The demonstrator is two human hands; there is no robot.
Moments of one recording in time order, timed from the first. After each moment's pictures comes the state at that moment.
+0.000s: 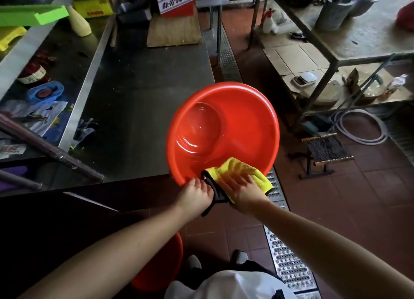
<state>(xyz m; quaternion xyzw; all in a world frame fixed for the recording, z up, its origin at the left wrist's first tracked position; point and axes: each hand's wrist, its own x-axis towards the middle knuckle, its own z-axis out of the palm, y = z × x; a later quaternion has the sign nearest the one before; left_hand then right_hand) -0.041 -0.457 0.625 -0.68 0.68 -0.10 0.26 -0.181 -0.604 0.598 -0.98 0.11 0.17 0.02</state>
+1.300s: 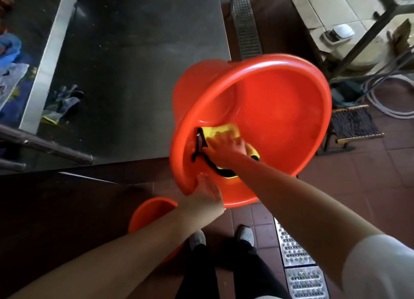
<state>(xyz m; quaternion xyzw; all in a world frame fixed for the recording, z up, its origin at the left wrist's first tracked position) -0.042 -0.471 0.579 -0.70 0.68 -0.02 0.24 -0.028 -0.652 0.504 -0.90 0.30 0.24 0.18</state>
